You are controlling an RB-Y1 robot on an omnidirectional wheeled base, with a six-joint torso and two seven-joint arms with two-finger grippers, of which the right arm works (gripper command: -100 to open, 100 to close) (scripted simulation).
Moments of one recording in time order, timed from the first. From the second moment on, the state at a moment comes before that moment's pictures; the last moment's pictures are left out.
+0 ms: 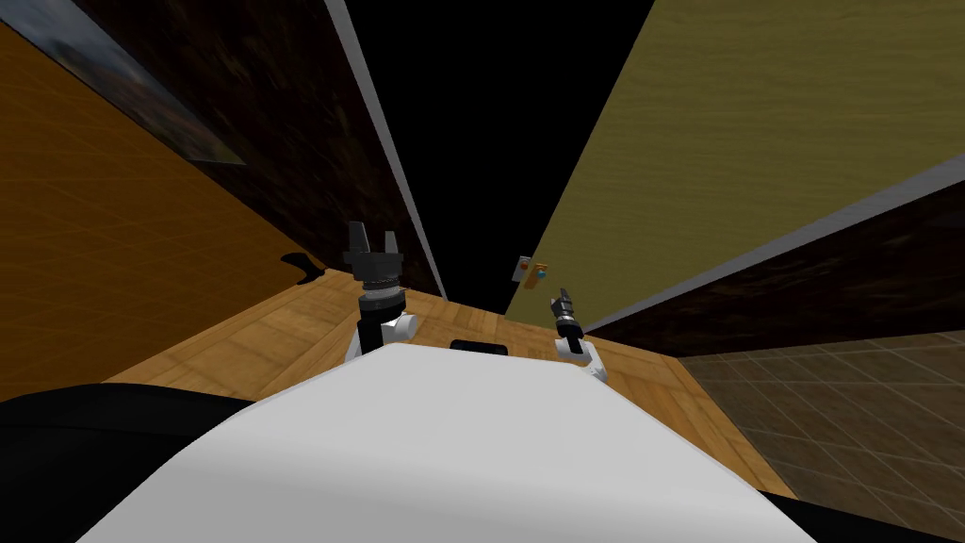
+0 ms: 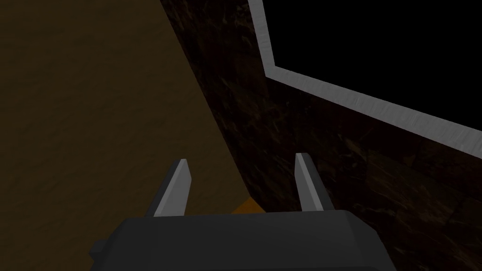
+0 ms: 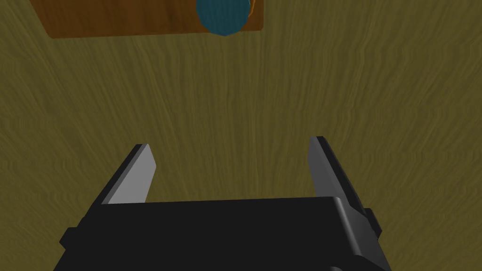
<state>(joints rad) 0.17 -0.22 -0.26 -1.35 0.38 -0.36 -0.59</state>
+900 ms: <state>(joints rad) 0.13 -0.20 -0.27 -1.32 0.37 -0.36 -0.56</state>
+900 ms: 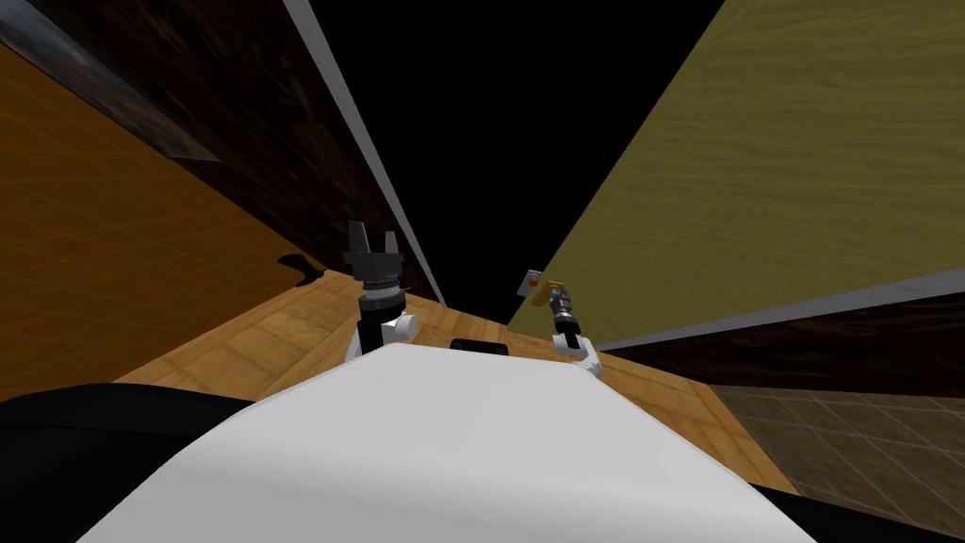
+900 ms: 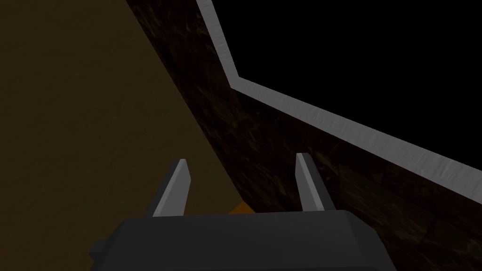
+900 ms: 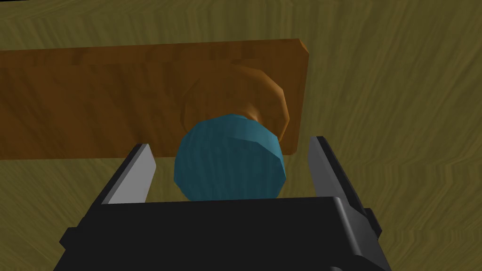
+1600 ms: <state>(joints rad) 0.13 -0.20 -0.27 -1.32 0.37 -0.36 -0.57</state>
